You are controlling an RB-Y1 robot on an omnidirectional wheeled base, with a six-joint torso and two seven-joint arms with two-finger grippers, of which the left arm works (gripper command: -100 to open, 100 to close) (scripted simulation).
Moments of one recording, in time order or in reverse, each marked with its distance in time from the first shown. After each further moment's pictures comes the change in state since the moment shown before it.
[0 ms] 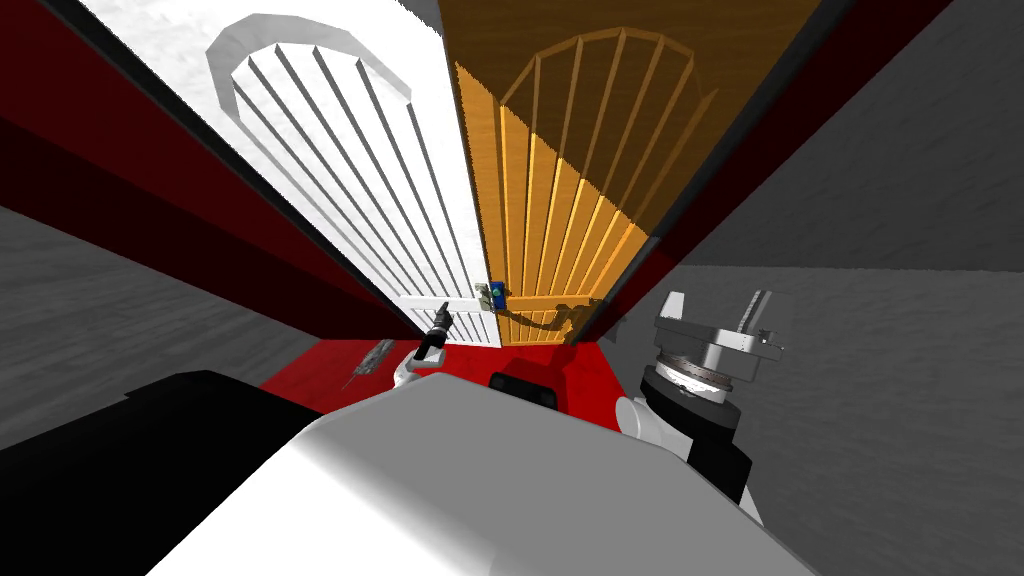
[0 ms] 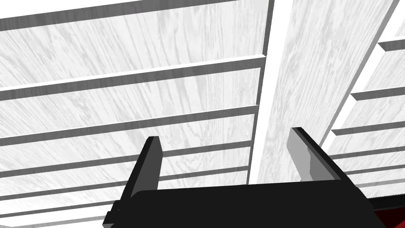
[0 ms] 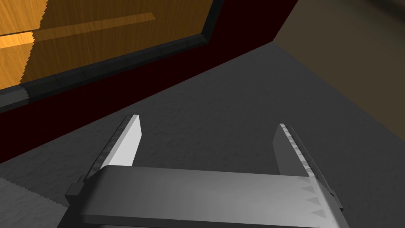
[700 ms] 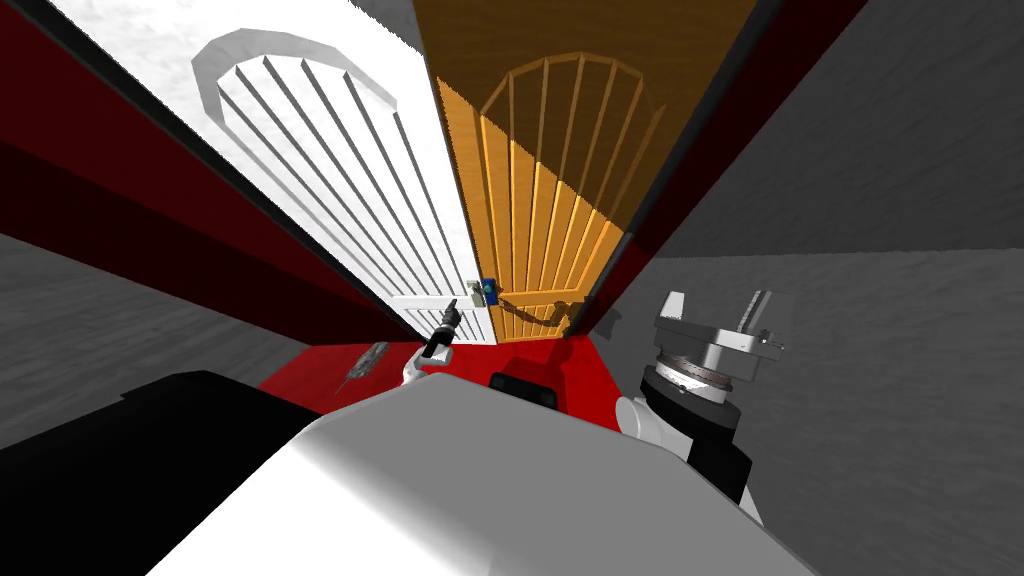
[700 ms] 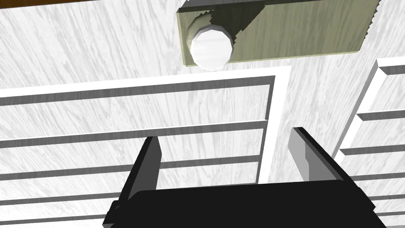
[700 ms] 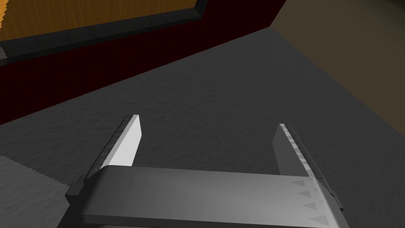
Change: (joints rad) arm -0.012 -0.018 -0.071 -0.049 -0.007 -0.006 0.011
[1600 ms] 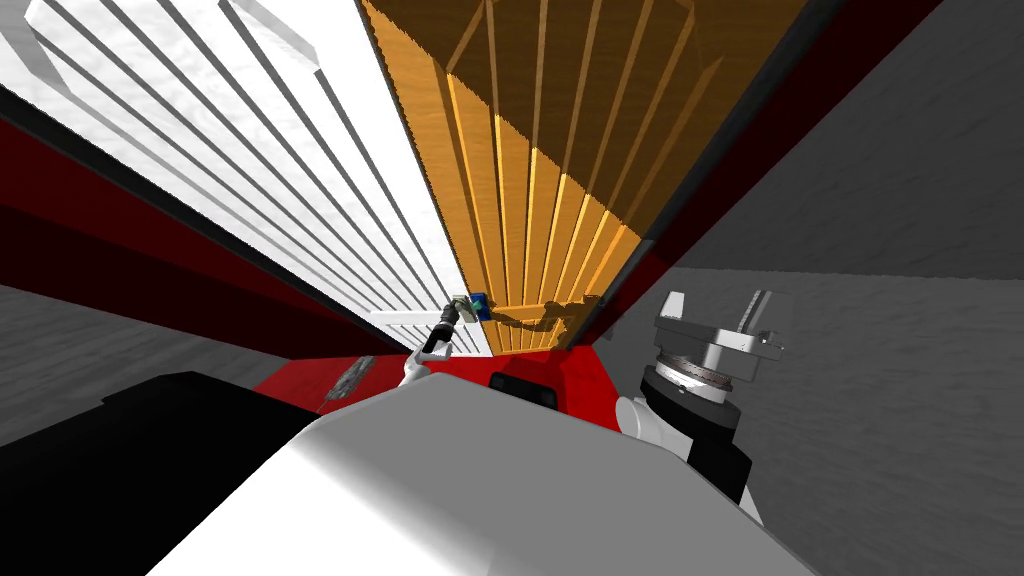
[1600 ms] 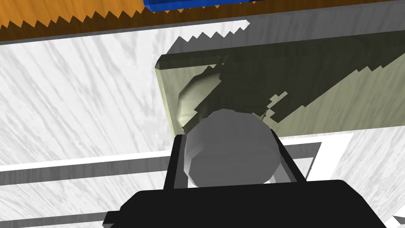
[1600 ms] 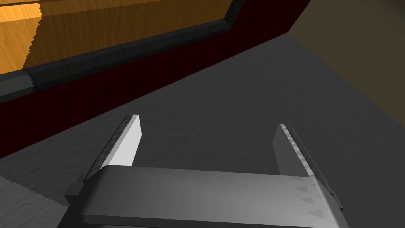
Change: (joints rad) arm -0.054 0.005 0.040 0.056 0.004 0.015 -0.011
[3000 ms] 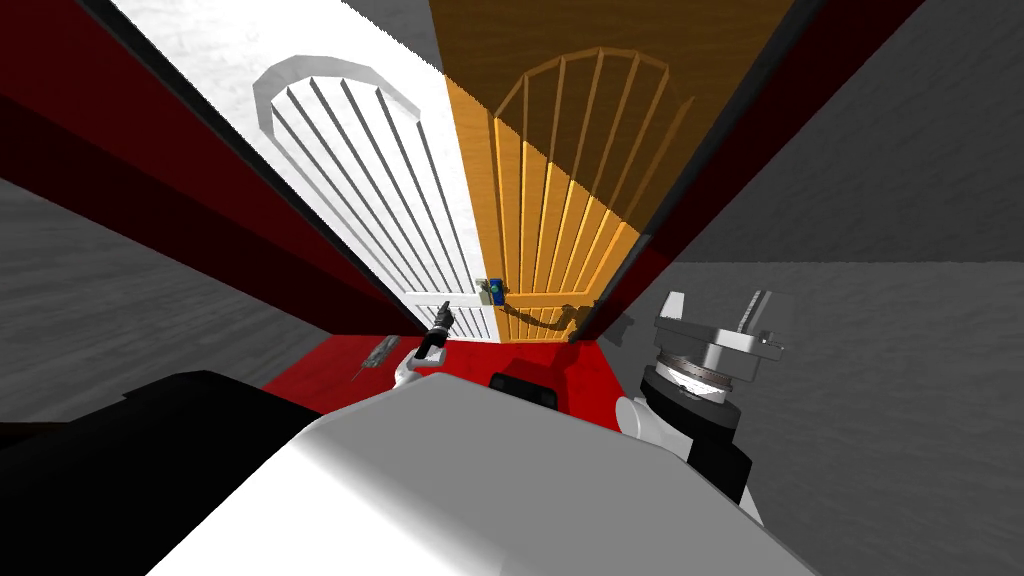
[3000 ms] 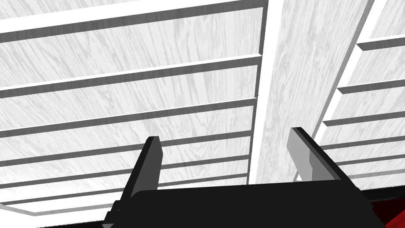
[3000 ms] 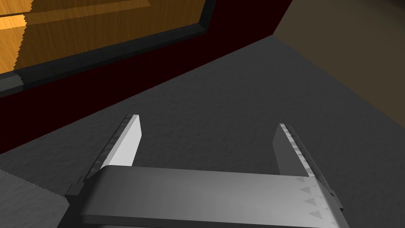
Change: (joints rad) arm 0.061 0.019 0.019 -0.014 0.005 -0.004 0.005
